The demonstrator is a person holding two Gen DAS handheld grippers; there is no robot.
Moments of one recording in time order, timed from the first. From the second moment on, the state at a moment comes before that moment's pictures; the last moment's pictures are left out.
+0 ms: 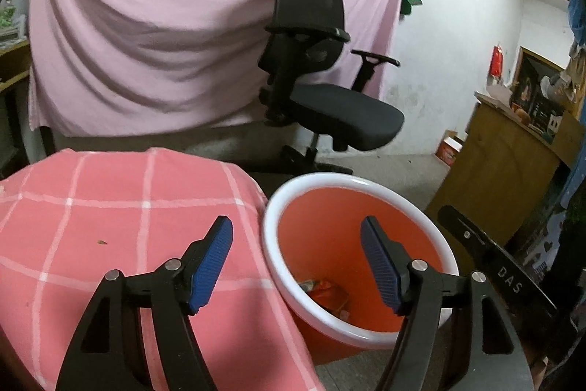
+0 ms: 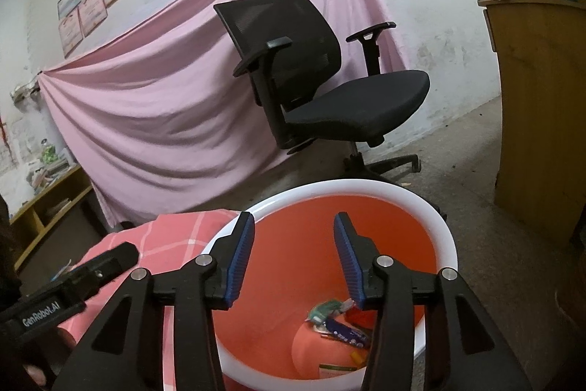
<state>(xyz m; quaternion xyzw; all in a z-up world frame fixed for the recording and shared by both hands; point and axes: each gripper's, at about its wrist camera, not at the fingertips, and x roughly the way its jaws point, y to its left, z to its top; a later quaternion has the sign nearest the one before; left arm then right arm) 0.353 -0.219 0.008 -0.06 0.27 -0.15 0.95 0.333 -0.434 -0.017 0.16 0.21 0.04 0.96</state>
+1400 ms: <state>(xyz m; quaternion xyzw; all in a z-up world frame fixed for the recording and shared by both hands) 0.215 -0.105 0.040 -0.06 0.12 0.00 0.99 0.218 -0.369 0.025 0.10 0.04 0.02 0.99</state>
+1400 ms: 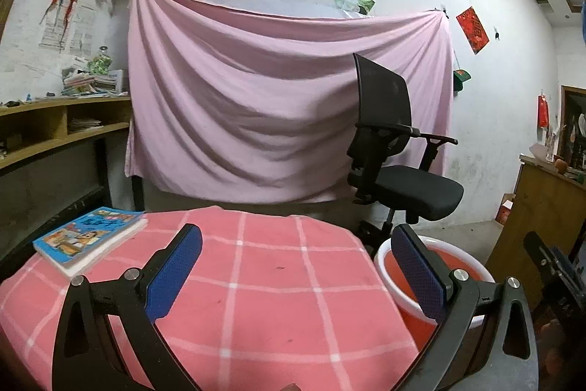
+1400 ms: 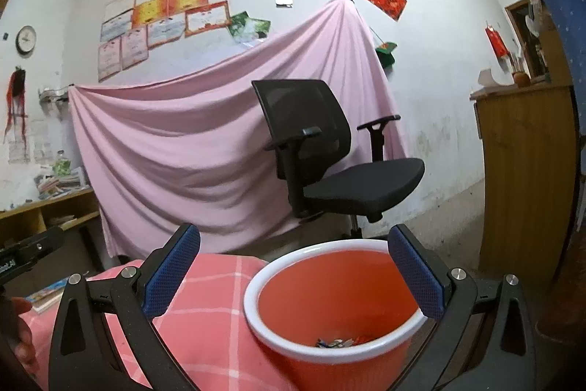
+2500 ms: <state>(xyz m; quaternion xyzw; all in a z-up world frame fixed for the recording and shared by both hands) 0.071 -0.045 -0.007 -0.04 0.10 -0.01 0.99 0.098 -0.302 0.011 0.02 0.05 0.06 1.00</state>
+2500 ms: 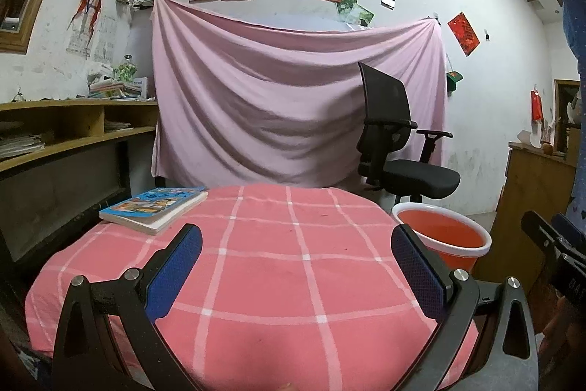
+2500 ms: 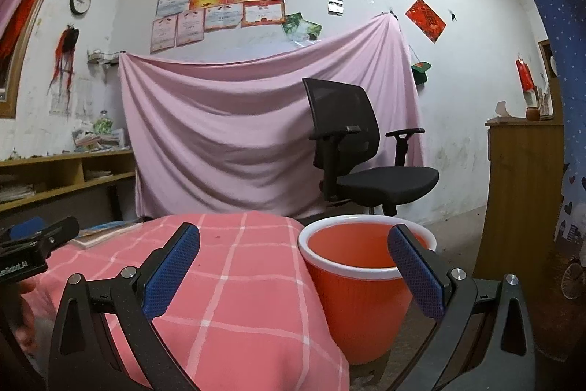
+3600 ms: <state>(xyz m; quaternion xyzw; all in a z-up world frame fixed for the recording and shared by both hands) 0.030 -0.023 -0.026 -0.01 0.10 -0.01 0.99 0.070 -0.276 -0.004 0.03 0.11 0.09 0.99</state>
